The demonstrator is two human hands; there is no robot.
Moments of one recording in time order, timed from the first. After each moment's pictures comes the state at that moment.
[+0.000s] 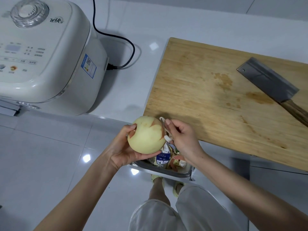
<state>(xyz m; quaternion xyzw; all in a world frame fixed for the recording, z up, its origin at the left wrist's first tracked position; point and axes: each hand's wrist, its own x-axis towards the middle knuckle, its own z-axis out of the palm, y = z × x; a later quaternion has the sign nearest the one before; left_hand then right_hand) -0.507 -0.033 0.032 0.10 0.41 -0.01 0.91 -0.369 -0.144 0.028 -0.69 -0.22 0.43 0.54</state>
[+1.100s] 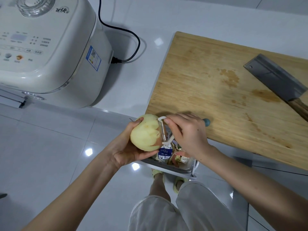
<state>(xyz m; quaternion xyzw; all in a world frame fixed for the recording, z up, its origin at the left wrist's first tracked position) -0.511 -0.040 0.039 0.14 0.51 -0.05 0.84 -0.355 -0.143 0.021 -0.73 -0.55 0.02 0.41</state>
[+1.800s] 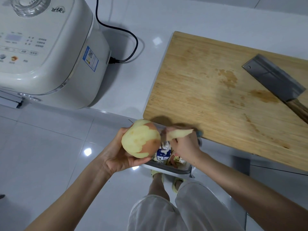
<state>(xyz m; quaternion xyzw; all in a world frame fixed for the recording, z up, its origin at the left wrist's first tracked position) -0.530 -0.041 0.030 0.12 0.49 -0.05 0.86 -0.364 -0.161 -0.021 -0.78 -0.48 0.22 0.33</state>
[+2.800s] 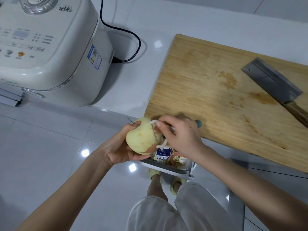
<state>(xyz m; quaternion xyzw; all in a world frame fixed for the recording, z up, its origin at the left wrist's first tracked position) -0.529 -0.031 0.025 0.20 0.49 -0.06 0.84 -0.366 -0.142 0.035 -0.74 -0.55 0.13 0.35</state>
